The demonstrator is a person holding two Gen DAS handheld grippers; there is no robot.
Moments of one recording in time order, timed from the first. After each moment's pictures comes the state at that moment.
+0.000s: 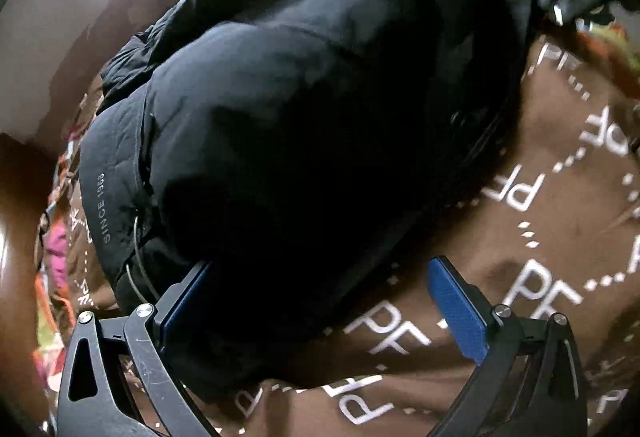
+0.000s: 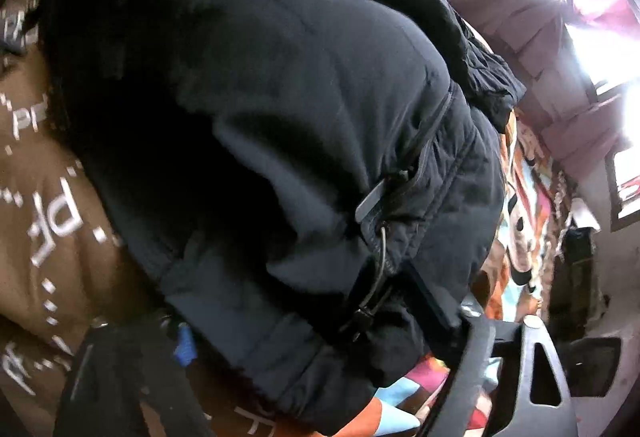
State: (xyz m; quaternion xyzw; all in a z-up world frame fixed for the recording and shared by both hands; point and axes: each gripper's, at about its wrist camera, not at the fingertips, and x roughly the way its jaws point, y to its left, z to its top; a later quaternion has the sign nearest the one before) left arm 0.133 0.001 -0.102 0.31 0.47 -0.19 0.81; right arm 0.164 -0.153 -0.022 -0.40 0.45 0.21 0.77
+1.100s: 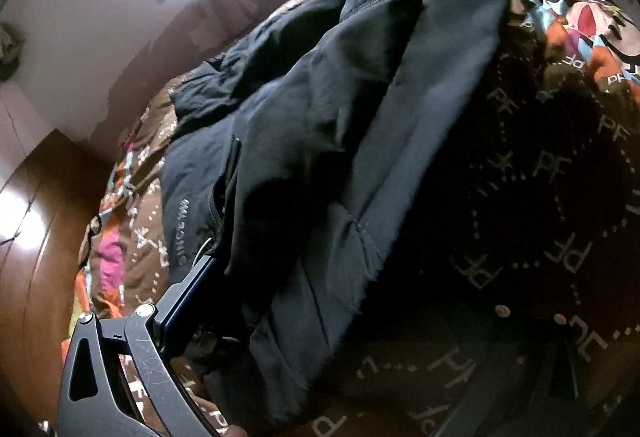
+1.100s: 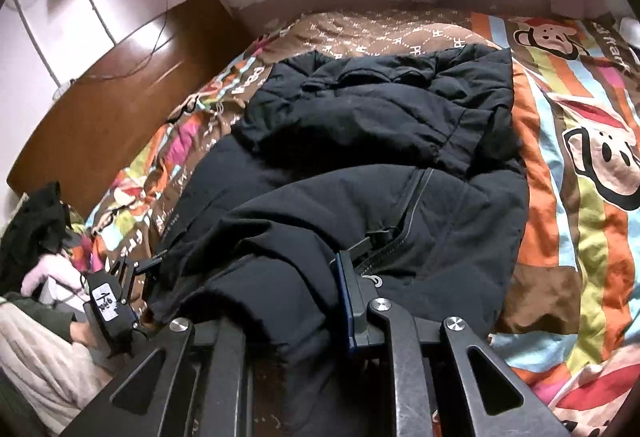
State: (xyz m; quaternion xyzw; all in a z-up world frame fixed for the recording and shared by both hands) left arm 0.161 0.028 -0.063 0.30 0.38 -0.11 0.87; right arm 0.261 -0.171 0.130 0.04 0.47 0.30 0.83
